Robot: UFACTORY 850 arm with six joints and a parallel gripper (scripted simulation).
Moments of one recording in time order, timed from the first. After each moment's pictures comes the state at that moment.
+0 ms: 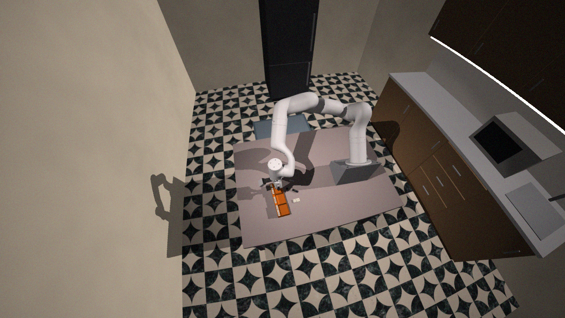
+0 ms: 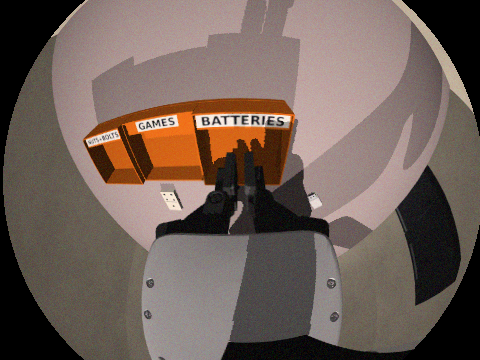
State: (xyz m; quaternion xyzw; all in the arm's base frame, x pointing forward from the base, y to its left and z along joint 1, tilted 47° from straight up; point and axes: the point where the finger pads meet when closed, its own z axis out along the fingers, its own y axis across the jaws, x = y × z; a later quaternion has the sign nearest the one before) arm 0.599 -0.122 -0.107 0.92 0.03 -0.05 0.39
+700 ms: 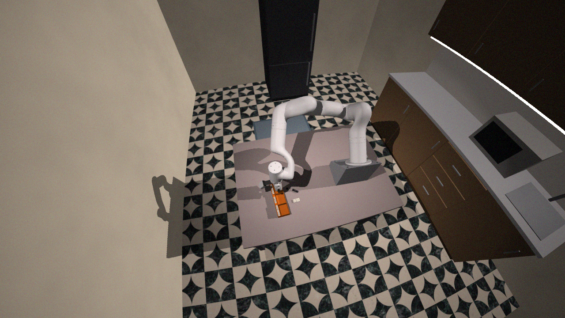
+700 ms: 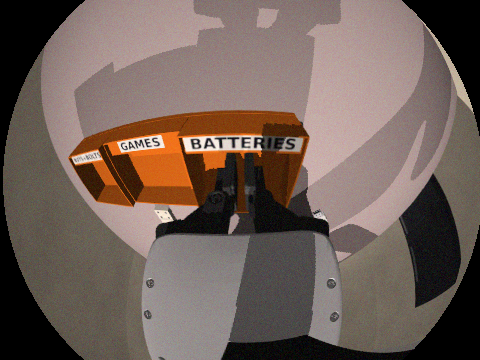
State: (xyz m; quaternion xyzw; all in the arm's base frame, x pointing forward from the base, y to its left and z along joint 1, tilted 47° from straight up) arm 0.597 -0.147 -0.131 0.92 0.03 -0.05 0.39
